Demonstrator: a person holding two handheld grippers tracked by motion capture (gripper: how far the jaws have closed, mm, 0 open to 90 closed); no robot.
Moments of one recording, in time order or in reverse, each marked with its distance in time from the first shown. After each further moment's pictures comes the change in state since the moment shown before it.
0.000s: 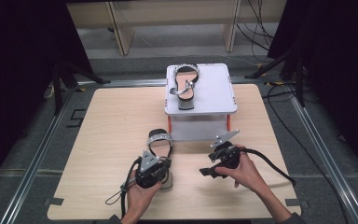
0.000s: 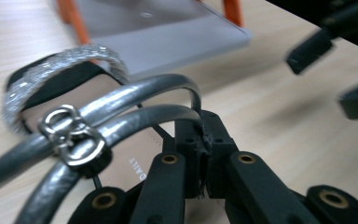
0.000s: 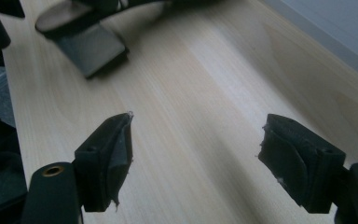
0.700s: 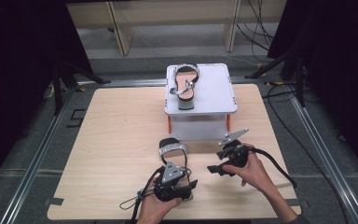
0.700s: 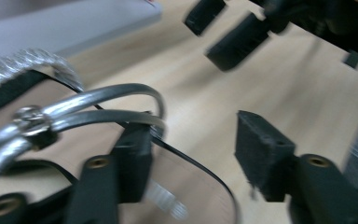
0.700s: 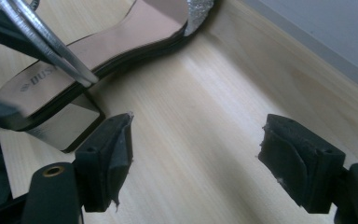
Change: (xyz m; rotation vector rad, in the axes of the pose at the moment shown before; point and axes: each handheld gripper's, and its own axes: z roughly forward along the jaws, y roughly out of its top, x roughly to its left) left arm -0.057 0.002 -0.006 0.121 -0.174 0.073; right arm -0.008 -0.011 -0.015 -0.007 -0.052 0.070
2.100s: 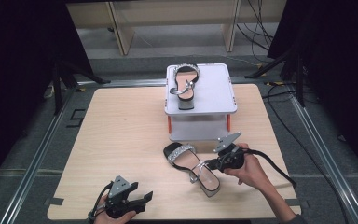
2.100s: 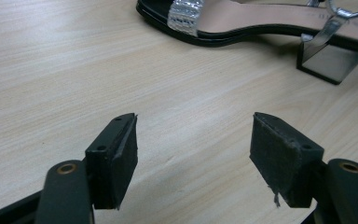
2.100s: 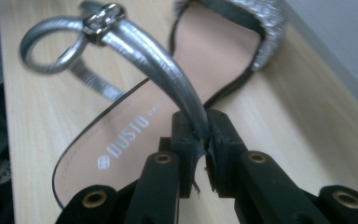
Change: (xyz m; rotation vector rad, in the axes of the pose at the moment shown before) left arm 0.068 -0.072 -0.084 -0.001 0.176 -0.156; right arm 0.005 0.005 0.002 0.031 0.013 -0.264
